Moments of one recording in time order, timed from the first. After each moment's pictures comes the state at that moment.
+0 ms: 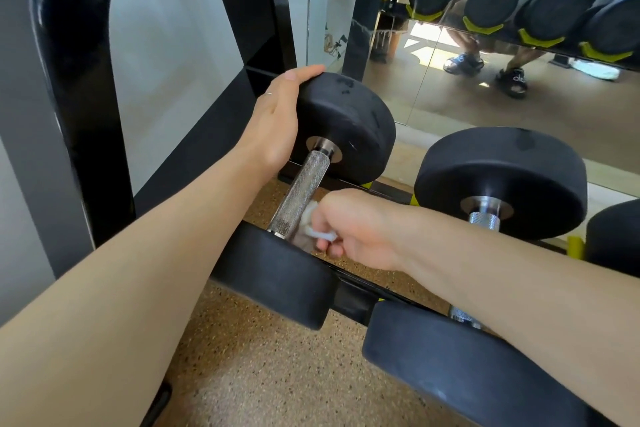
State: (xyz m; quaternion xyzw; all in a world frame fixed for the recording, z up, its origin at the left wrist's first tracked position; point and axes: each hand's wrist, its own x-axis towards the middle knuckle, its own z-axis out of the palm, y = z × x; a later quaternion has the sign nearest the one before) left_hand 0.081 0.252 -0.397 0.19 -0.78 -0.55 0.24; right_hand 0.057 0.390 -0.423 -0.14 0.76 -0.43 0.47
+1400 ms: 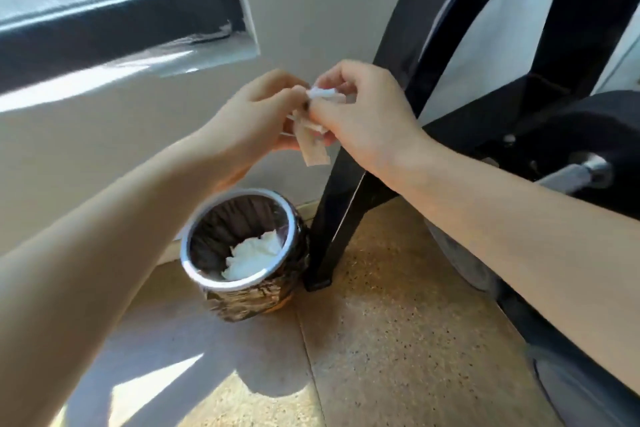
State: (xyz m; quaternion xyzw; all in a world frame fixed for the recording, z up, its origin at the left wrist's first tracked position) left_hand 0.399 0.294 -0.325 0.47 -0.65 -0.47 0.38; right_hand 0.253 0.308 -0.335 -0.62 0.55 -0.47 0.30
